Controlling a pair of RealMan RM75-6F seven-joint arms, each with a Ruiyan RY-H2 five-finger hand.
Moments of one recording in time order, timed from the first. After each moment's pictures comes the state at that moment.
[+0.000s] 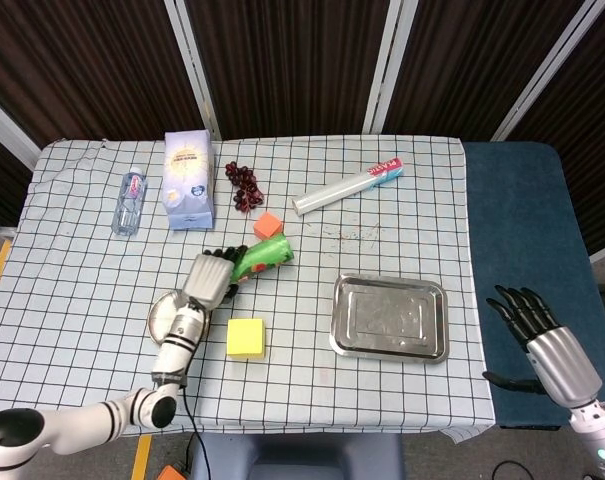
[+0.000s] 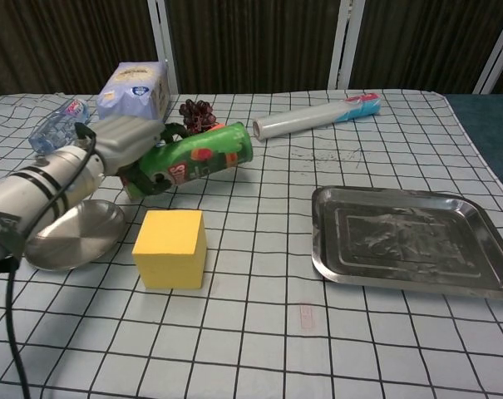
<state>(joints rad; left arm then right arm) -0.80 -1.76 -0.20 -1.23 1.04 1.10 0.56 0.16 -1.12 -0.06 -1.37 -1.81 1.63 0.30</state>
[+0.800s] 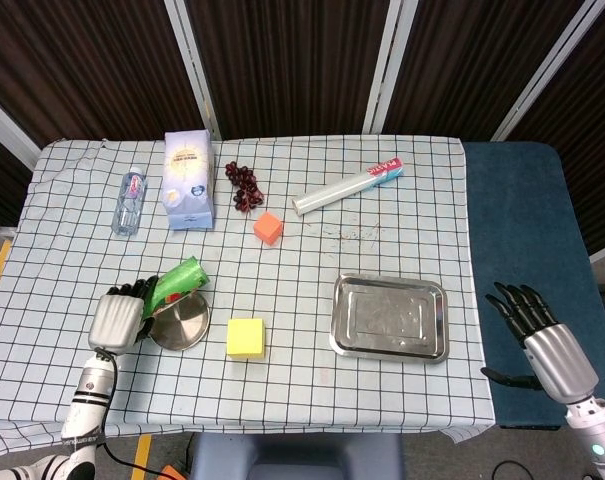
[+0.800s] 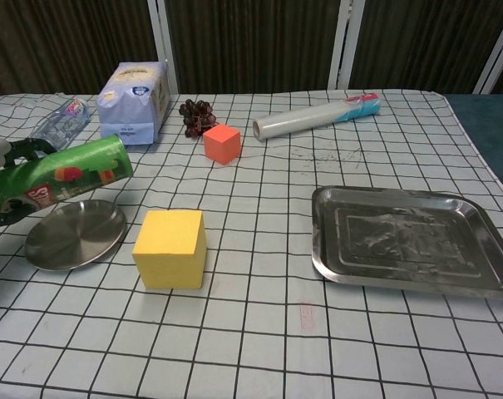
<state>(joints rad) -0.47 -1.52 -0.02 -1.46 1.20 1.37 0.56 0.16 -1.13 -0.04 -1.38 -1.78 1.61 0.27</state>
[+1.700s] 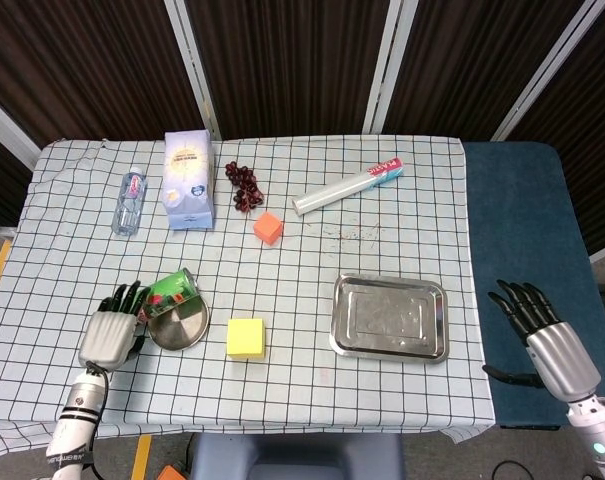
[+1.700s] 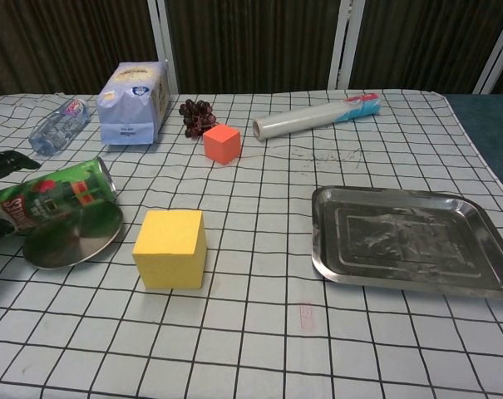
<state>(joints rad) -0.41 -1.40 -0.01 -1.66 1.15 1.31 0.66 0.16 -1.13 -0.04 -1.38 -1.78 1.61 0.27</state>
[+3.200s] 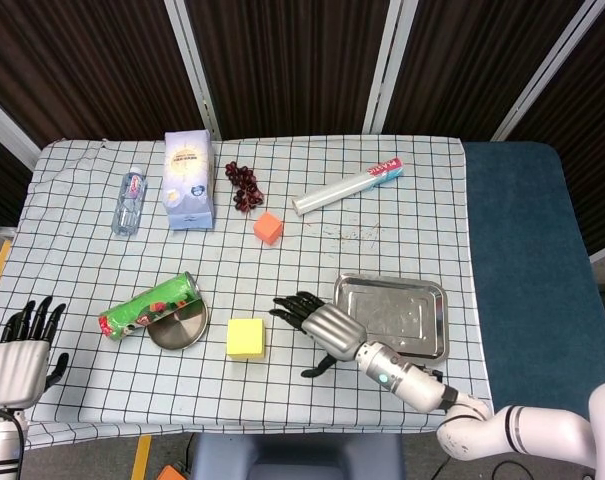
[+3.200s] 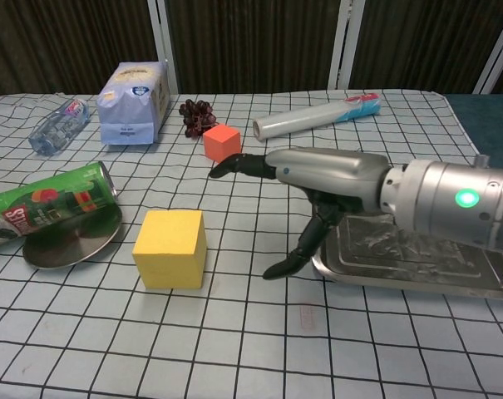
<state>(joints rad) -0.13 -1.27 0.01 -1.54 1.42 1.54 0.40 0.76 -1.52 0.16 -1.62 -1.47 0.78 -0.06</state>
